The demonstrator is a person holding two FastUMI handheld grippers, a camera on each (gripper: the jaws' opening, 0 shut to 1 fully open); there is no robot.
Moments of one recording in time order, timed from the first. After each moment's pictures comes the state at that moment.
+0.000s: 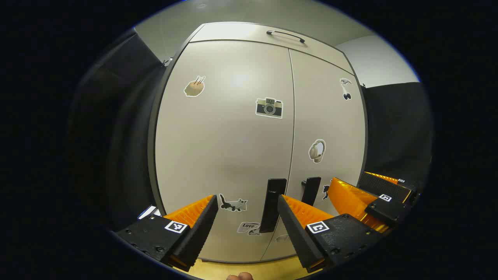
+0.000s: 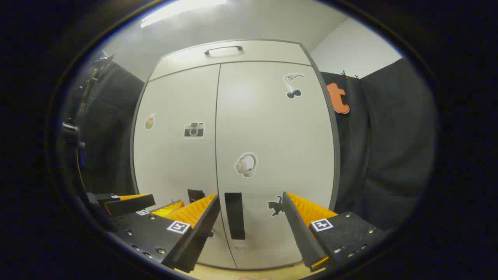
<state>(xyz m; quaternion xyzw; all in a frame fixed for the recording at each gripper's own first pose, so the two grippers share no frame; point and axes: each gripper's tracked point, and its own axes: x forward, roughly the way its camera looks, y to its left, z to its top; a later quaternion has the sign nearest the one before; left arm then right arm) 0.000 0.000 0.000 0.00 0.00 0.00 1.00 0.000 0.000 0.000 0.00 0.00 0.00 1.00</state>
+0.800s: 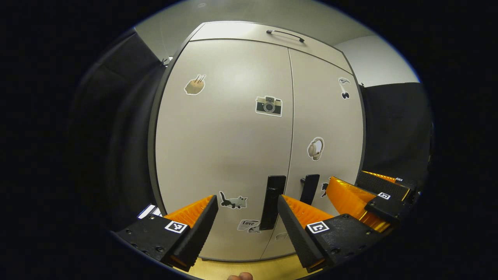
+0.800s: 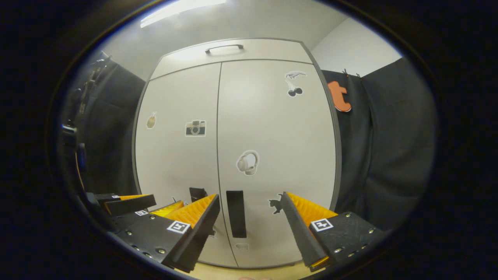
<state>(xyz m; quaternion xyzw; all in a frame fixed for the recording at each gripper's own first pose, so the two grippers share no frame) -0.003 0.003 -0.003 0.00 0.01 0.00 1.00 0.000 0.001 -0.002 0.00 0.01 0.00 1.00</state>
